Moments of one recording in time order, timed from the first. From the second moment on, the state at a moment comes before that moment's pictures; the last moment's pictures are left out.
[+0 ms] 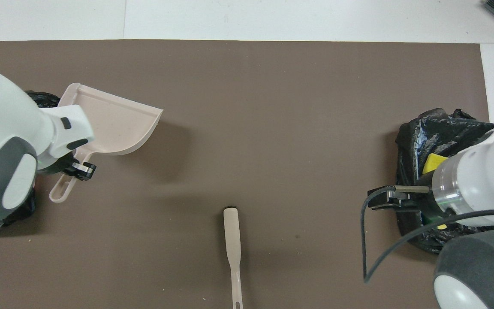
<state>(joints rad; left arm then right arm) -0.19 0.01 -0.07 -1.84 0.13 1.68 0.09 -0.09 -0.20 0.30 -1.80 0.08 1.47 0.32</state>
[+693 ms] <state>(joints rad) -0.47 0.23 -0.07 -1.84 0.03 2.00 -0.31 -0.03 -0.20 0.20 -1.80 0.08 1.47 0.29</state>
